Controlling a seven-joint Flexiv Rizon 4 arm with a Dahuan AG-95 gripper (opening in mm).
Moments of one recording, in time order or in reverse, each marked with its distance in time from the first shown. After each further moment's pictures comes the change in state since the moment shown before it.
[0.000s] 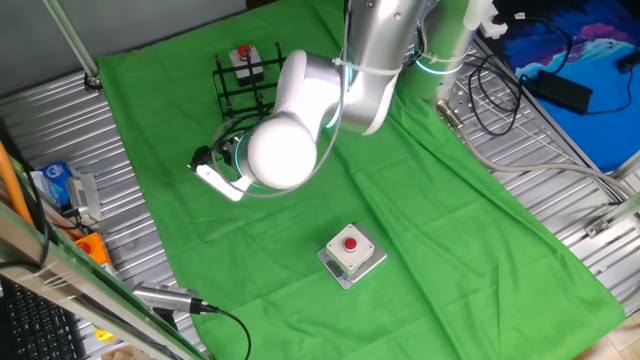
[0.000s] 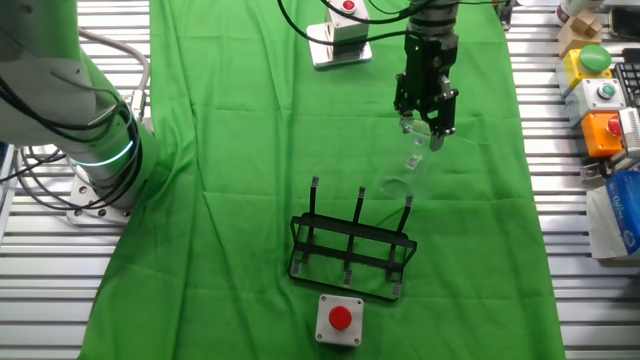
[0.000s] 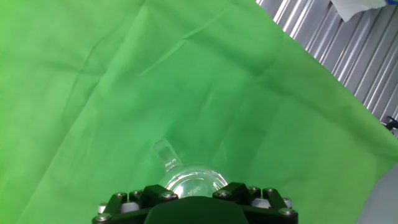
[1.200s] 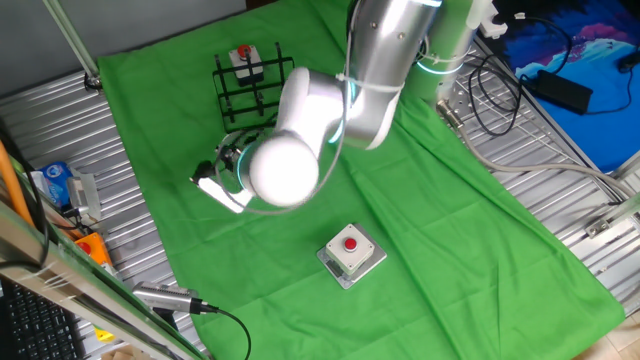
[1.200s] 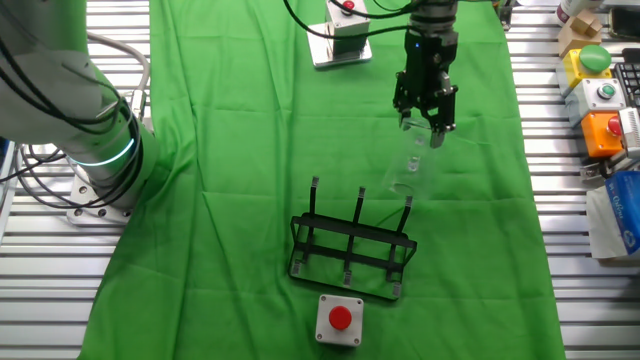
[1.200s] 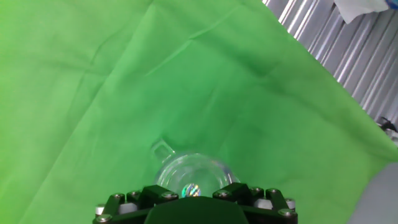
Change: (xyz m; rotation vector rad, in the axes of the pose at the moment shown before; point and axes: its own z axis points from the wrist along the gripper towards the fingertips) arm -0.003 0.006 0.000 -0.013 0.015 -0.014
